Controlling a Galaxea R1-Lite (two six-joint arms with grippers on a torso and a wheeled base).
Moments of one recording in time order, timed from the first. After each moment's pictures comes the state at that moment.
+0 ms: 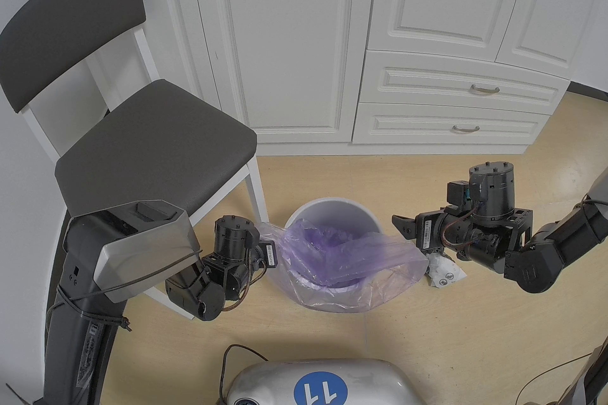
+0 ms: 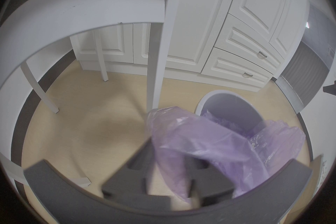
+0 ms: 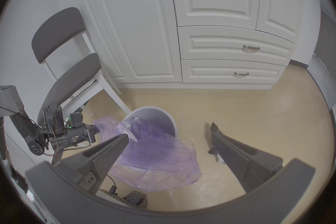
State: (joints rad) left arm -0.47 2.54 -1.07 -1.05 0.24 -0.30; right arm 0.47 1.89 -0.73 -0.76 -0.21 0.16
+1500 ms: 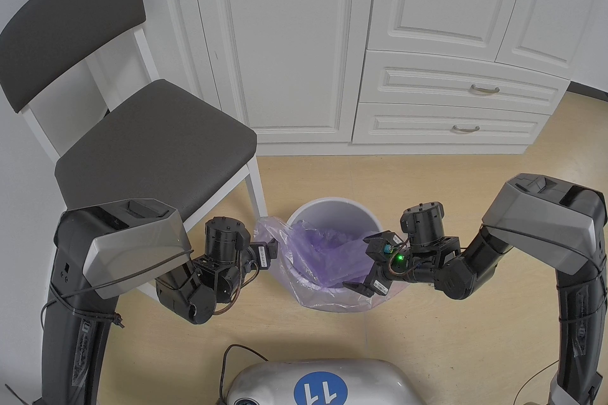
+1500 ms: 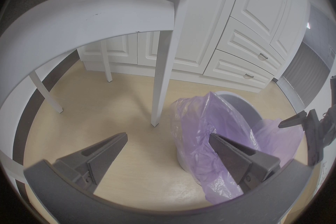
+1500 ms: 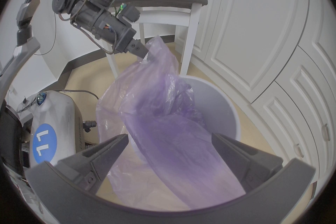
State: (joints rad) left arm -0.46 2.50 -0.98 -1.10 0.24 -0.29; right arm 0.45 2.37 -1.00 -0.79 0.23 -0.68
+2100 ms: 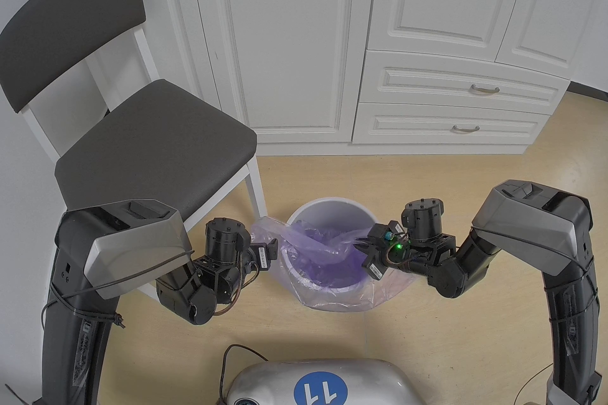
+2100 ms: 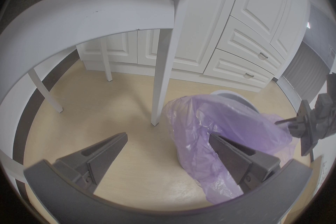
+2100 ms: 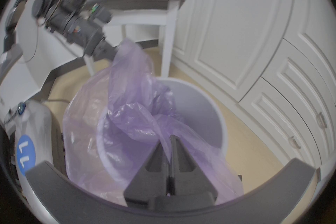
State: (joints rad) left arm -0.46 2.51 -0.98 -1.10 0.24 -0.29; right arm 0.43 2.46 -1.08 -0.94 0.18 -0.57
